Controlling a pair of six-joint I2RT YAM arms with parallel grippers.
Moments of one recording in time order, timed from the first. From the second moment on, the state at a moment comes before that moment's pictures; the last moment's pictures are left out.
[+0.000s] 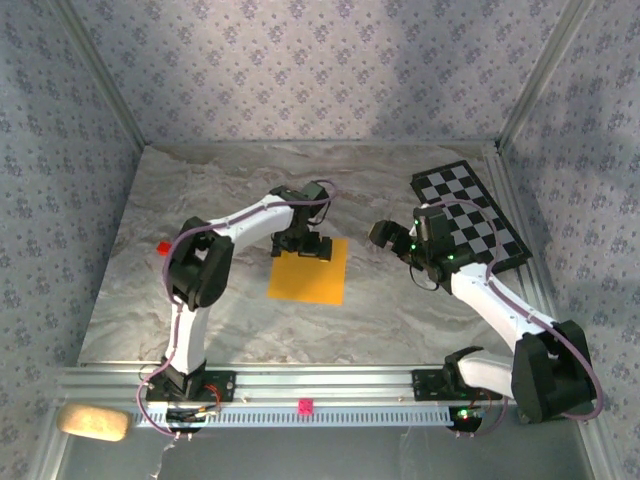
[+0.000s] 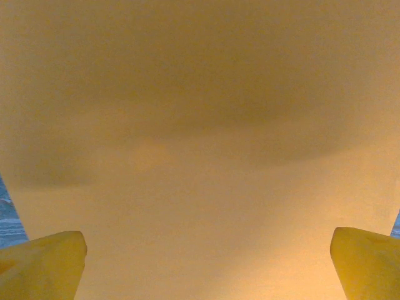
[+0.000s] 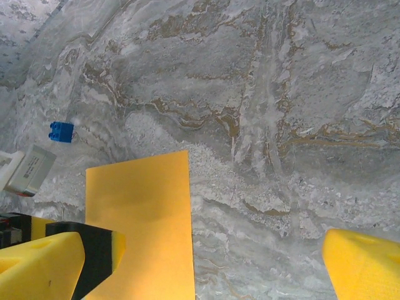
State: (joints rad) left arm -0.69 2.05 1.59 -1.01 0.04 -0.54; right arm 0.34 1.19 0.70 -0.23 -0.16 0.77
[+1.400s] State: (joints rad) left arm -0.73 2.15 1.64 -1.03 0.01 -0.63; right arm 0.33 1.25 0.70 -0.30 -0.23 0.76
